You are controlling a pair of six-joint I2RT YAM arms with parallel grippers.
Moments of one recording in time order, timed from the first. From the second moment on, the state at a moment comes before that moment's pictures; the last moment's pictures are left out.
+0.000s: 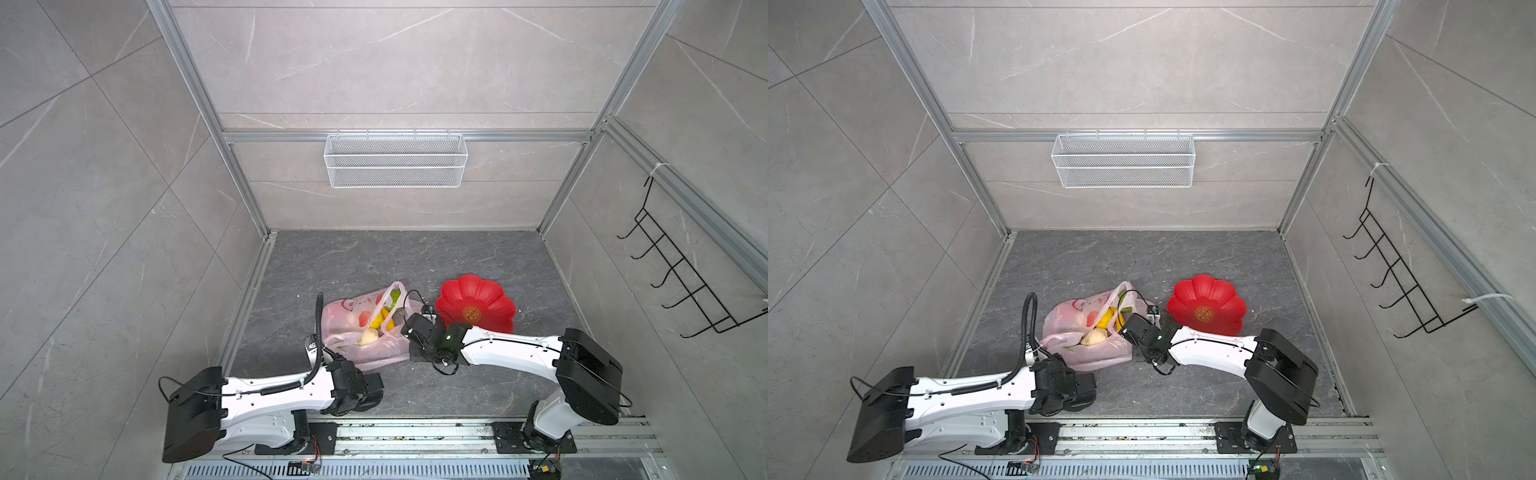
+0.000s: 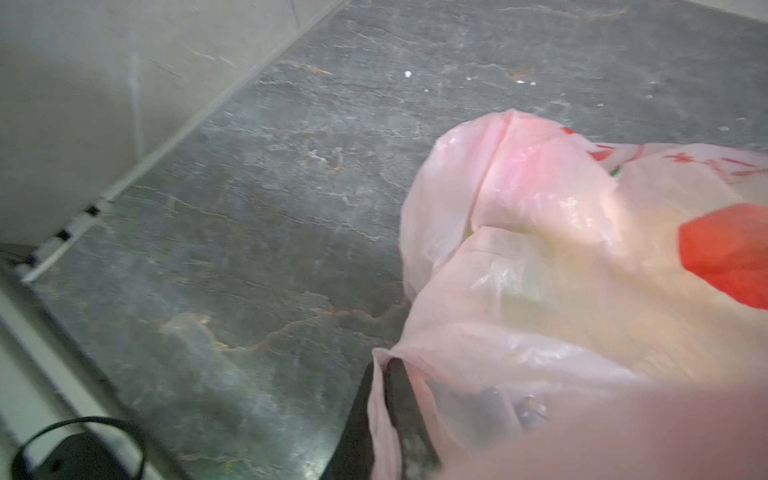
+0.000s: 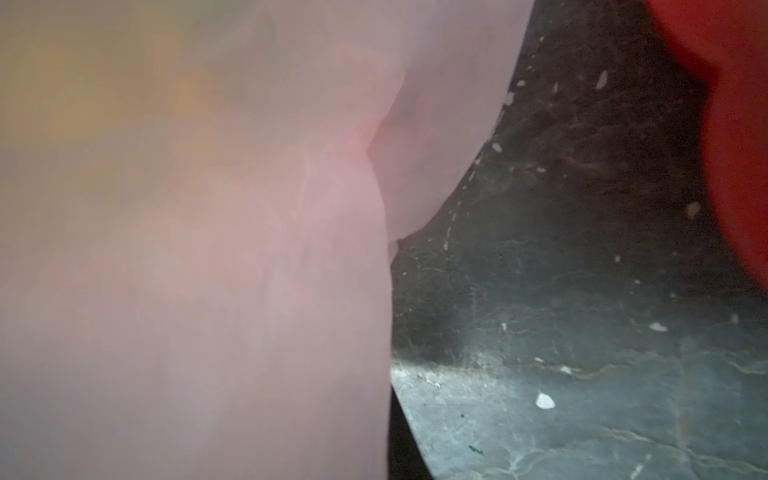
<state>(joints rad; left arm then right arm) -1.28 1.21 0.67 -1.41 -0.89 -1.99 1.01 1.62 0.98 -0.54 0.24 0.98</state>
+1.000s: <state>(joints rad) -1.26 0.85 1.10 -1.57 -0.96 -1.59 0.94 1.61 1.01 -0.50 0.27 0.92</state>
